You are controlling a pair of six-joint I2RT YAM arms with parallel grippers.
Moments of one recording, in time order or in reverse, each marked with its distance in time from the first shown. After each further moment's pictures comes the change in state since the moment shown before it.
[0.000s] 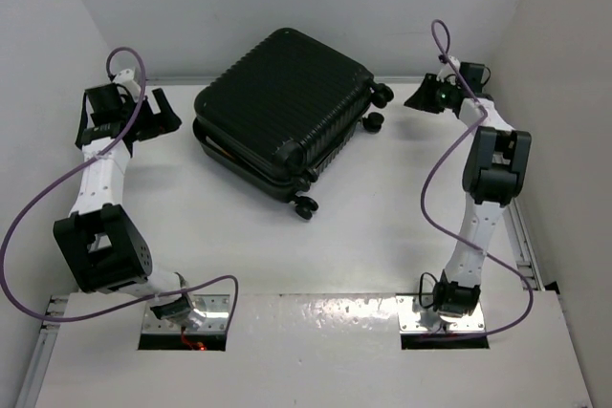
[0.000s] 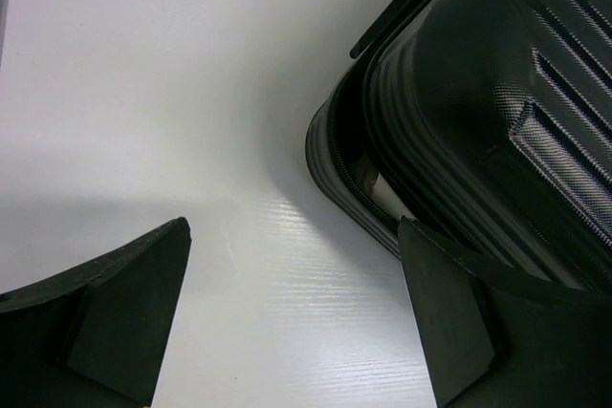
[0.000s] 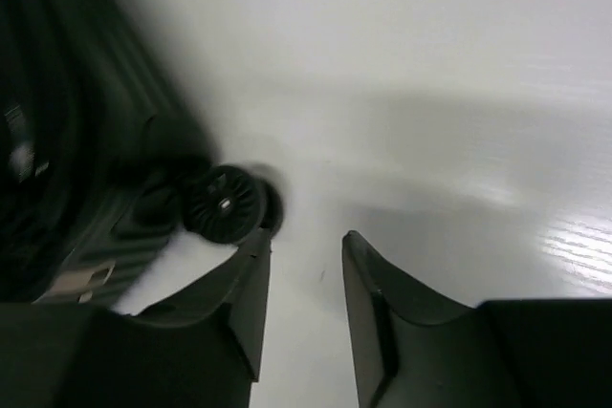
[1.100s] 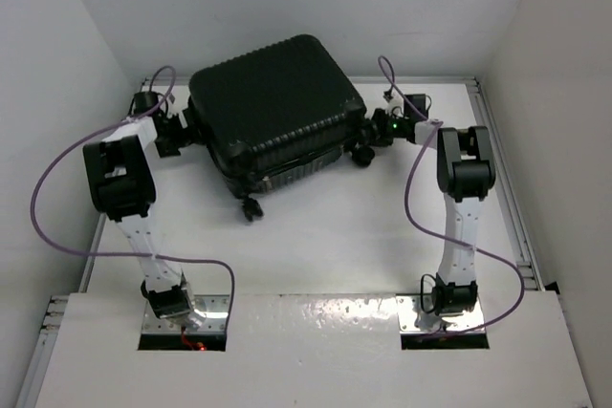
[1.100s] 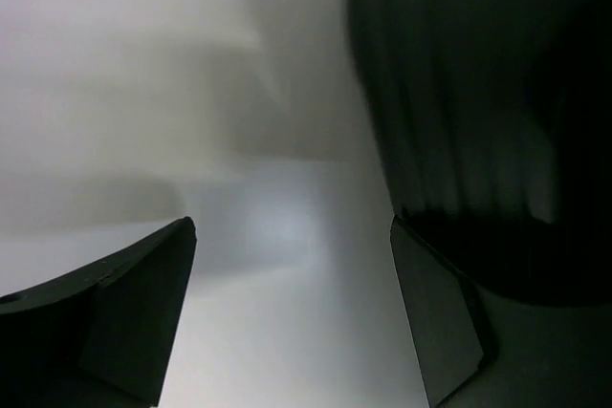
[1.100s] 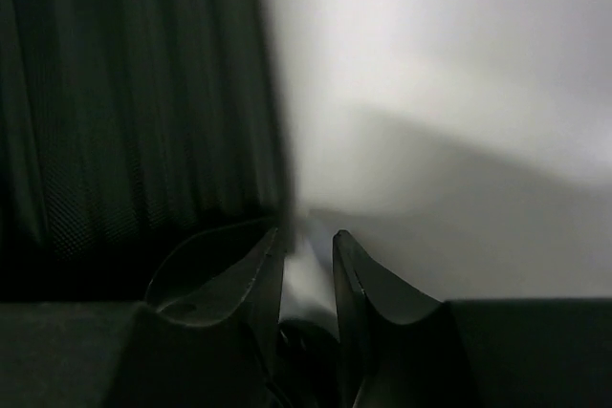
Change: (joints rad) left arm -0.082 0.521 0.136 -0.021 -0.038 -0.084; right arm 0.224 0.138 -0.173 0.225 -0.121 0.294
